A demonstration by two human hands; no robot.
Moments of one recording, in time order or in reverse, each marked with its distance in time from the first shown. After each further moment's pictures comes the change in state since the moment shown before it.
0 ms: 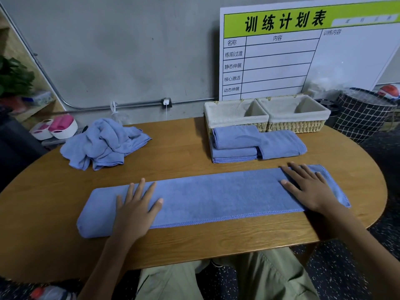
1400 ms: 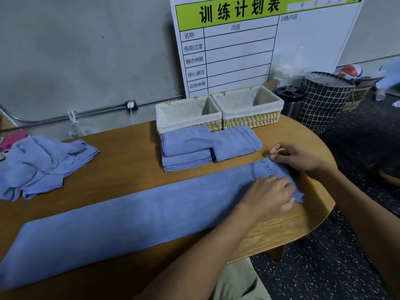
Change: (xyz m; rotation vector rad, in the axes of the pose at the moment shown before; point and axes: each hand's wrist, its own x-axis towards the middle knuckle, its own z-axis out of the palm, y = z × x) left_hand 0.025 0.425 0.013 -0.262 0.346 1.160; right_hand 0.058 0.105 -0.060 0.848 -0.051 -0.014
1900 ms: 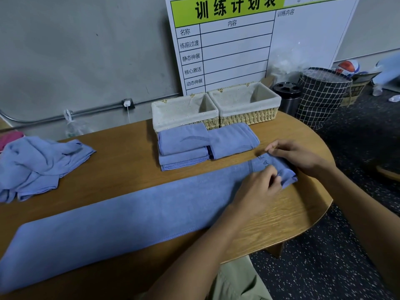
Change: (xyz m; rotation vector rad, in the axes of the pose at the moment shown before) left_hand -0.006 -0.007 -0.010 -0.514 0.032 -0.503; right_hand -0.004 -0.001 0.003 0.135 0.017 0.000
